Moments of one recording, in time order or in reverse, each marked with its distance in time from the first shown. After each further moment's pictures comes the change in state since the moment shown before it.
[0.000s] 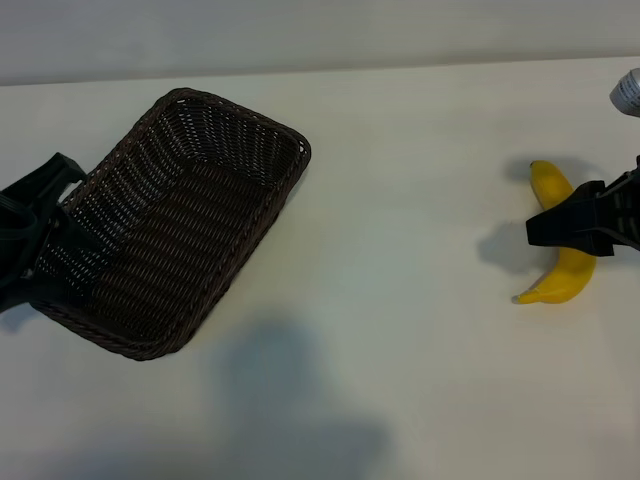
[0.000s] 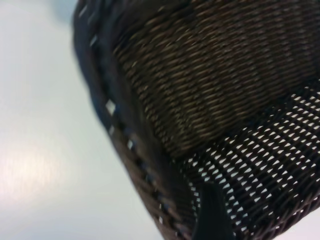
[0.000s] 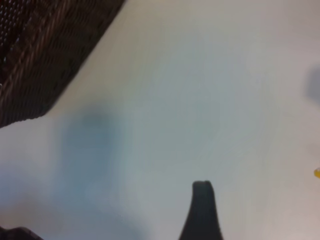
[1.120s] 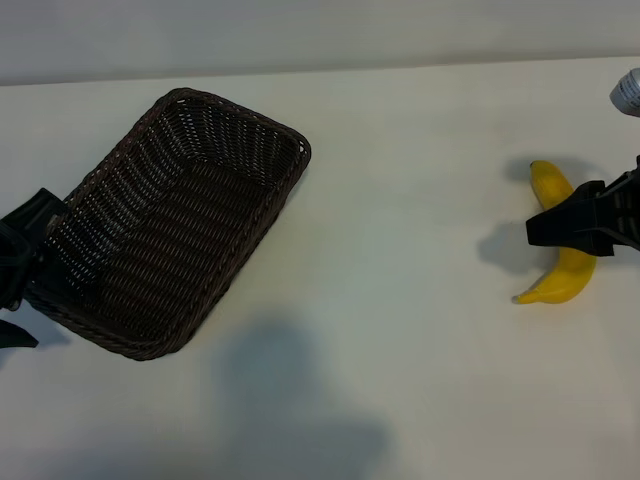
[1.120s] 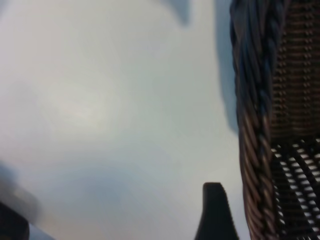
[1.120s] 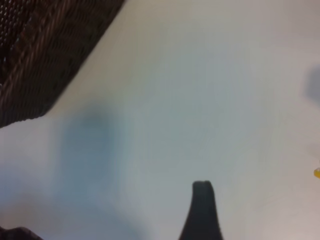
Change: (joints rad) left arm 0.000 0.049 0.000 0.150 0.149 -0.274; right arm 0.000 0.000 0.000 0.000 0.000 0.000
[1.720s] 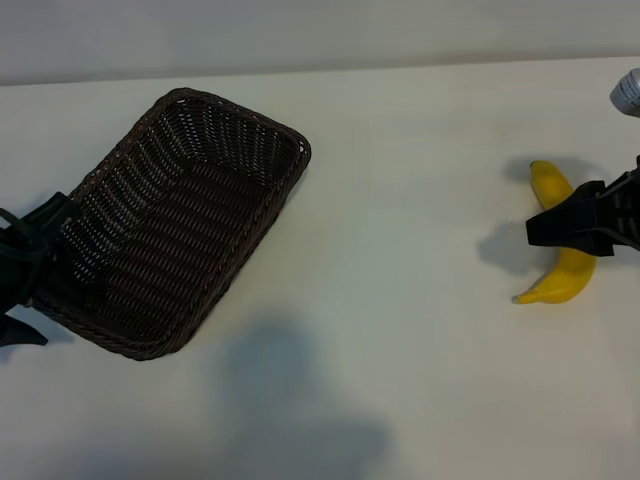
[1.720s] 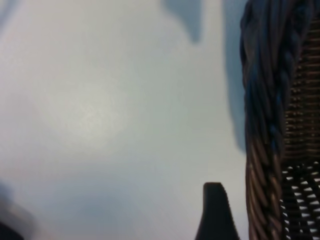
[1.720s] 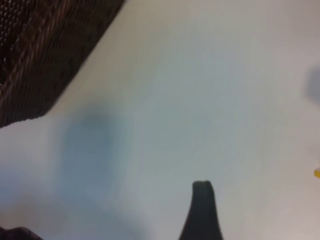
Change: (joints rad) left arm 0.000 0.092 0.000 0.006 -0.053 0.000; right arm 0.000 0.000 0.000 0.000 0.000 0.000
